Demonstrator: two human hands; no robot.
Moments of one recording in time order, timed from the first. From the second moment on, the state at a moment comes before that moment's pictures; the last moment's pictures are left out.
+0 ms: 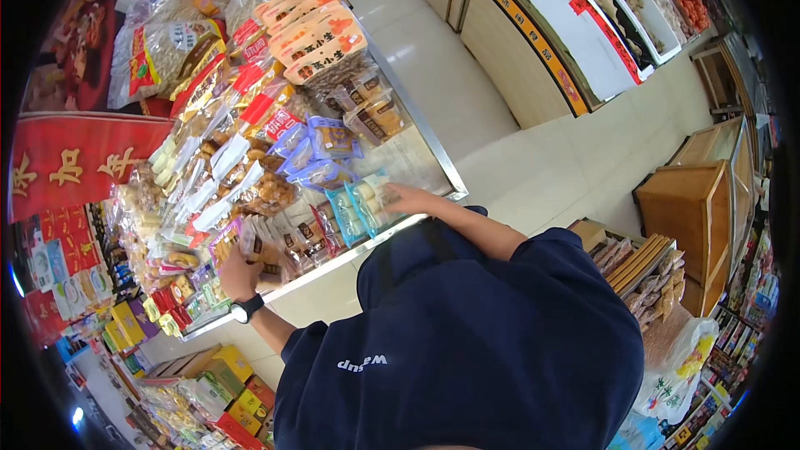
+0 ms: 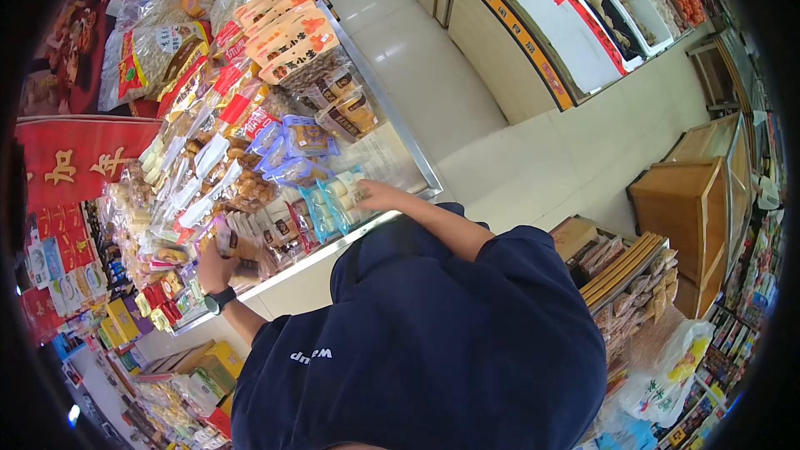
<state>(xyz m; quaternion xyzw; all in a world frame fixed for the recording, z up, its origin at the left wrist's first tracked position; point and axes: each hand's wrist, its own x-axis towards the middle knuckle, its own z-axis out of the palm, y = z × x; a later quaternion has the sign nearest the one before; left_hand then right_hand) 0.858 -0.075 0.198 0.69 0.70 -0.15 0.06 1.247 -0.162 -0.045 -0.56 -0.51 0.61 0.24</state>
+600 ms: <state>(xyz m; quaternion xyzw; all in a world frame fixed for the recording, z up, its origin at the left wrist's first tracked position) 1.166 0.004 0.058 0.89 0.43 0.00 0.16 1.303 -0.176 -0.035 -0.58 -0.13 0.70 0.40</state>
